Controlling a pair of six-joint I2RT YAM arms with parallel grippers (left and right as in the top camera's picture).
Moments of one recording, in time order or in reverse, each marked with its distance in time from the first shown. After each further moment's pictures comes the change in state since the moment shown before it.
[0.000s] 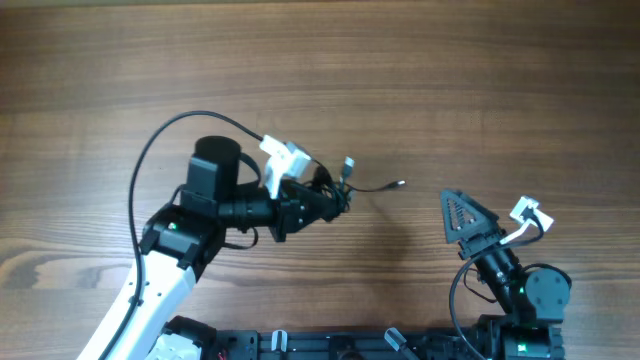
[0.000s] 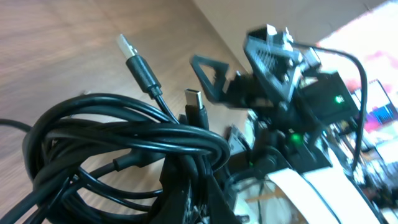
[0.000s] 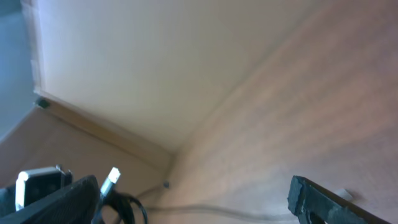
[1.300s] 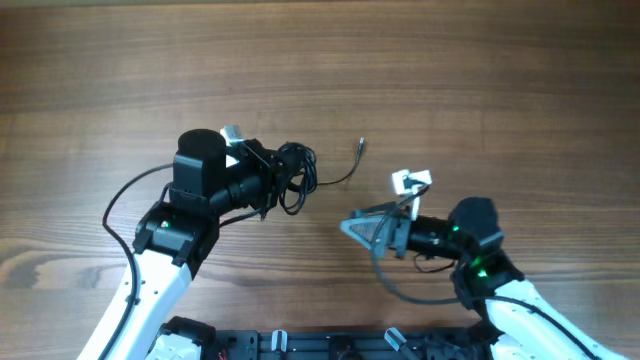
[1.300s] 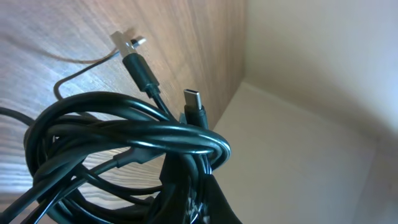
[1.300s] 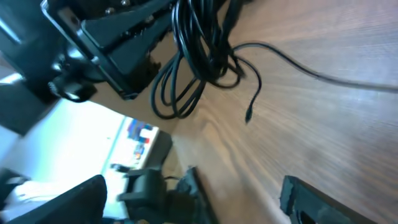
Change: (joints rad) left arm 0.055 0.000 0.000 0.098 -0.457 -1.335; right arm 0.505 1.014 0.192 0.627 -0.303 -0.128
